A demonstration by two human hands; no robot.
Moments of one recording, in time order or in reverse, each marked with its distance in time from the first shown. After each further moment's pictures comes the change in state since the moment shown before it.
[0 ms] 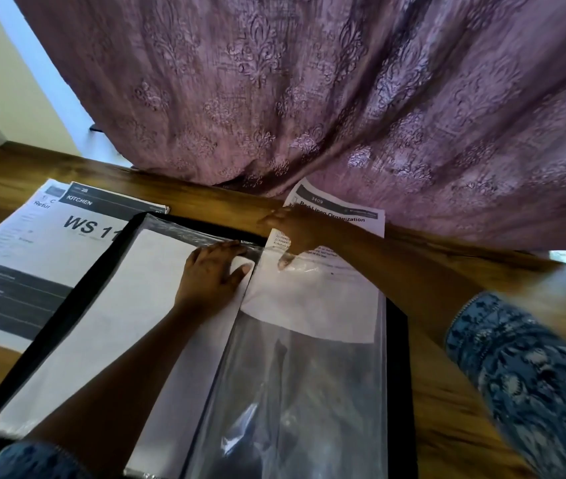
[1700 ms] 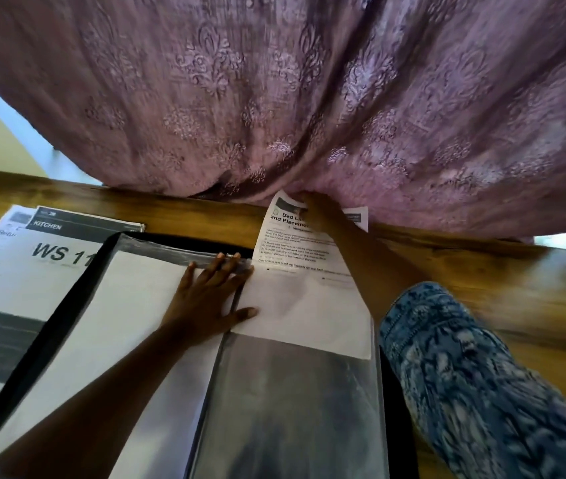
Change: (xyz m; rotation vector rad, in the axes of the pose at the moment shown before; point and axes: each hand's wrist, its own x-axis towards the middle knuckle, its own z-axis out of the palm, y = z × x) left_hand 0.003 0.015 -0.003 0.289 -0.395 0.177; right_hand 0.010 0.075 0.046 0.565 0.259 0.489
